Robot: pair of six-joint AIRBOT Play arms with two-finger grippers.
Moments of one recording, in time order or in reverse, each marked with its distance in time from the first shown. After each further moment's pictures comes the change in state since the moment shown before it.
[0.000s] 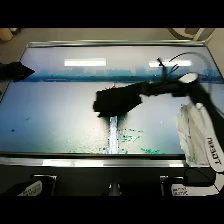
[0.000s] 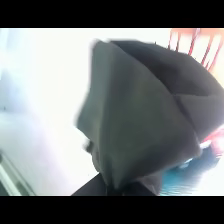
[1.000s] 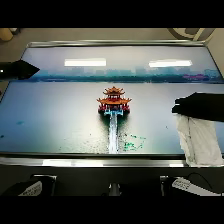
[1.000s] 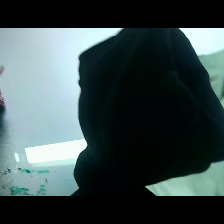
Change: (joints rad) left arm -0.062 -0.005 0.000 0.001 0.043 0.049; right arm -0.811 0.183 0.378 -0.561 0.618 0.147
